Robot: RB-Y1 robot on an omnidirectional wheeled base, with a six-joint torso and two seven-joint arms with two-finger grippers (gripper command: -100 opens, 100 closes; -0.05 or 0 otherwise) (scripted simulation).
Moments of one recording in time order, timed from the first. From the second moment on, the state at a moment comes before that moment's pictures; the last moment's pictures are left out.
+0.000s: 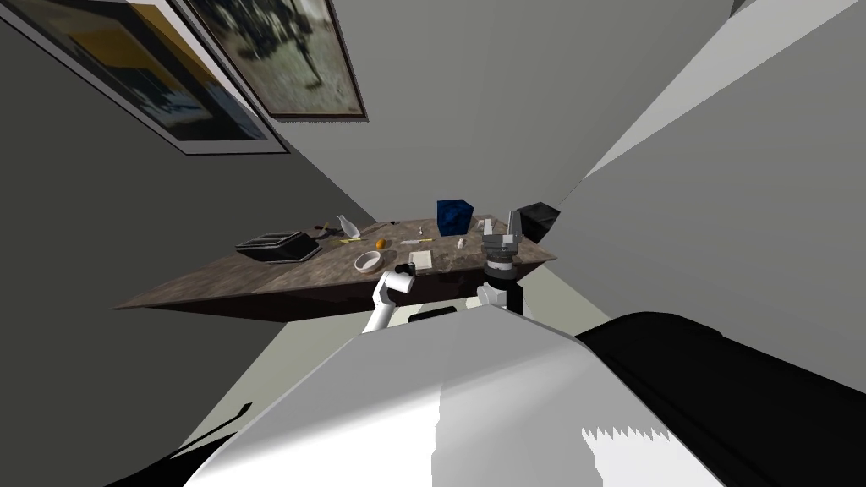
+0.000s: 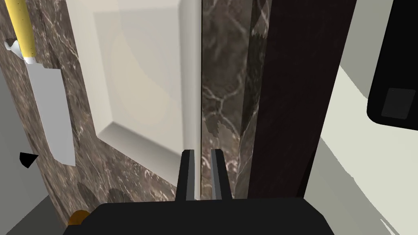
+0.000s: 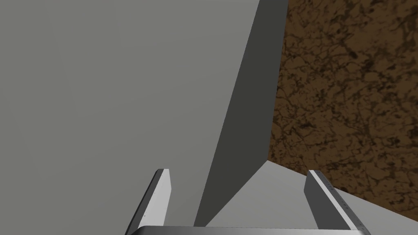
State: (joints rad) left arm -0.10 0.10 -0.39 -1.85 -0.03 1.21 0.38; right arm 0.48 -0.02 0.06 -2.38 -0.03 -0.59 0.00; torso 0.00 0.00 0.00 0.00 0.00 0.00
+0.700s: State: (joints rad) left arm -0.09 0.11 -0.38 -1.84 -0.01 1.26 0.52; right arm 0.48 -0.02 0.06 -2.38 -0.03 -0.59 0.00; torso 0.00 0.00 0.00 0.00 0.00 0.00
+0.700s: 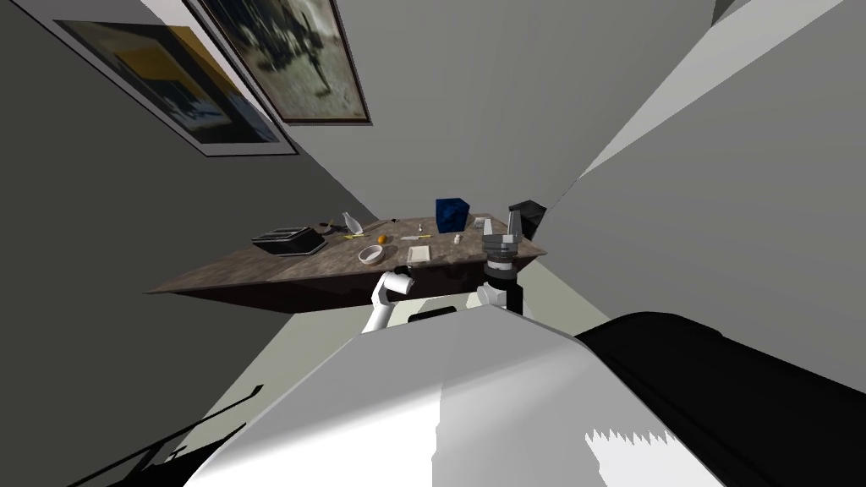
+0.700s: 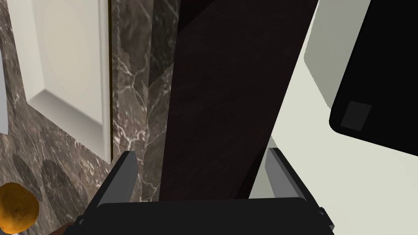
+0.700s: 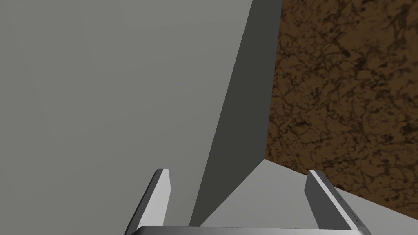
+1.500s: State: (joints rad) left arm -0.09 0.12 -0.38 -1.87 -0.02 1.29 0.54; right arm 0.48 -0.02 0.06 -2.38 -0.03 -0.59 0.00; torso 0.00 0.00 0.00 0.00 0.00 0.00
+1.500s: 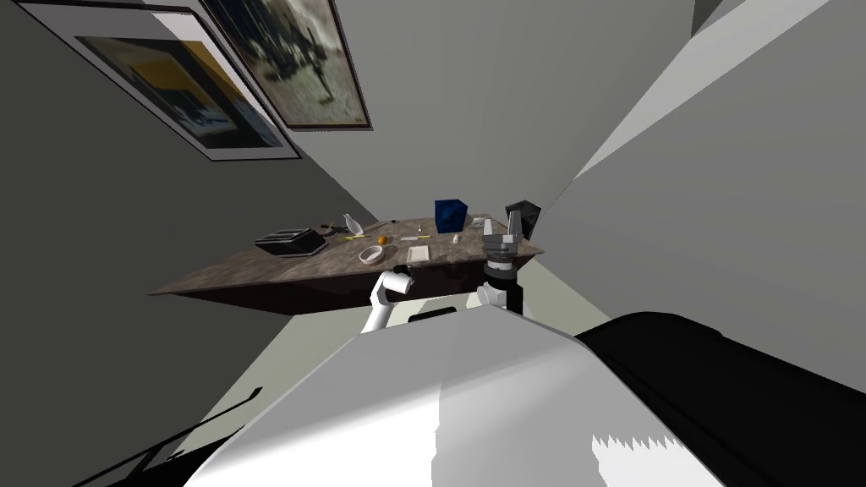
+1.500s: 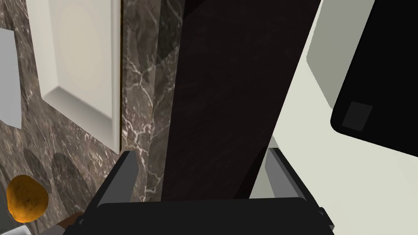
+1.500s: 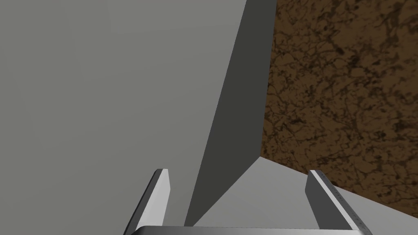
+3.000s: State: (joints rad) left arm -0.11 0.09 -0.39 -1.83 -0.03 1.19 0.38; right arm 0.48 -0.02 0.06 -2.38 -0.03 -0.59 0.00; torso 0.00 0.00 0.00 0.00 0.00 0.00
